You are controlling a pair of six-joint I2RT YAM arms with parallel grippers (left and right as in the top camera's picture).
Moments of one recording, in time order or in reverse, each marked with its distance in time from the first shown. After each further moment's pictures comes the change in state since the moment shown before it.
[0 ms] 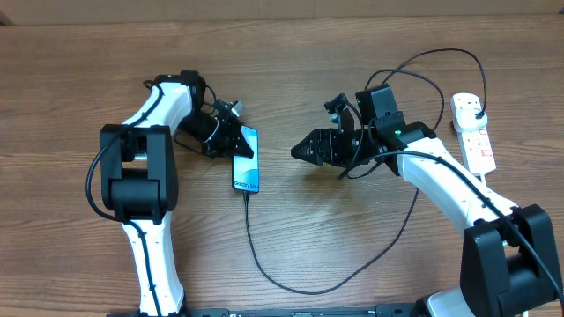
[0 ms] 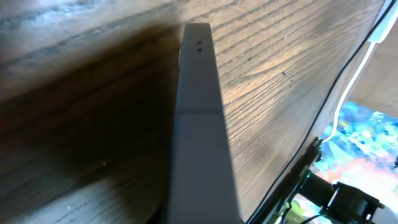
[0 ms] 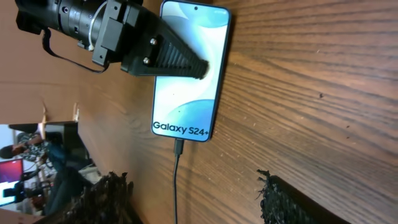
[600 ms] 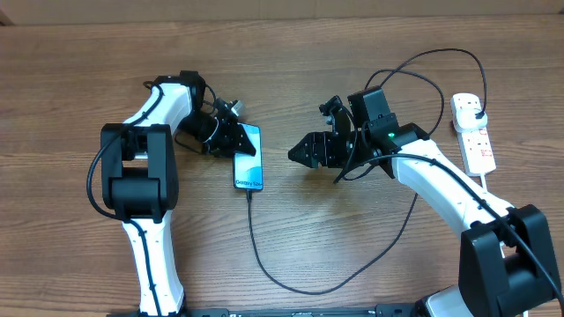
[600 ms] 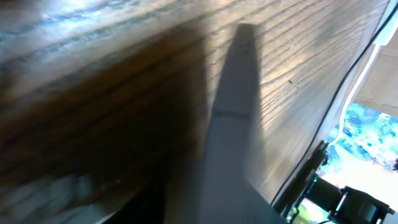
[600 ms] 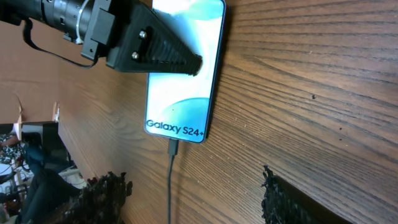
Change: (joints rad) left arm 0.002 0.011 0.001 0.028 -0.012 0.008; right arm 0.037 0.000 0.000 0.001 0.074 -0.007
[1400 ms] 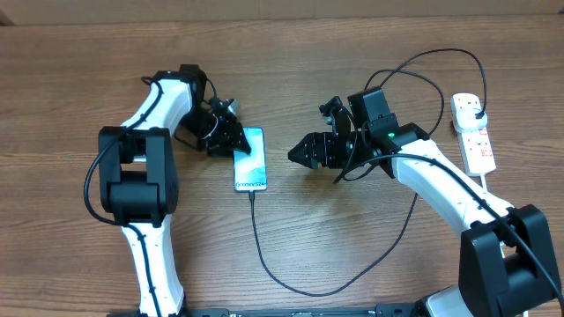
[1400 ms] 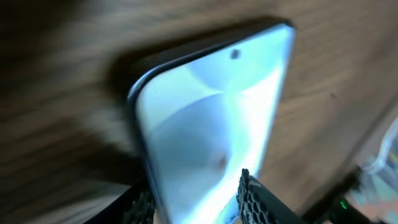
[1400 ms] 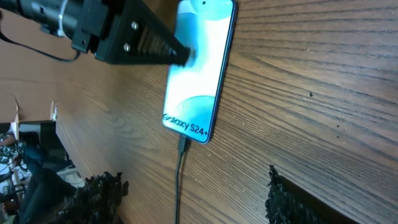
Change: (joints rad) left arm -0.003 -0.041 0.021 -0.003 -0.212 -0.132; right arm 0.000 0.000 0.000 -0.012 0.005 -0.010
